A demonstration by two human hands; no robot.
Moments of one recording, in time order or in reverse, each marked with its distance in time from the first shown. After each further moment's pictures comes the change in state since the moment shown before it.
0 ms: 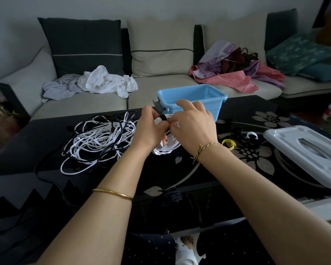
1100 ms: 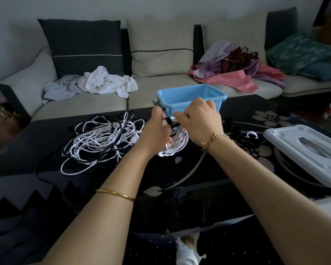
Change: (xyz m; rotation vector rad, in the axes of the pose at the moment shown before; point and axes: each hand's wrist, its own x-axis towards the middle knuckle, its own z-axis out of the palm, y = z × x) left_hand -0.005 0.001 0.006 0.033 -0.153 0.061; right_hand 0.009 0.015 -0.008 0.245 -0.060 0.128
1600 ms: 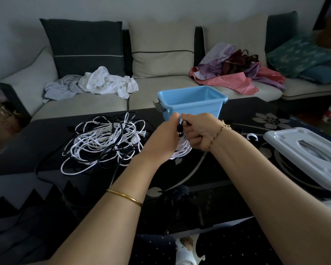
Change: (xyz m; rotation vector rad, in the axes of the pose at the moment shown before) left_hand -0.008 0.004 0.013 0.355 -0.056 0.243; right_hand 0.006 -0.003 0.000 1.152 -0.387 0.670
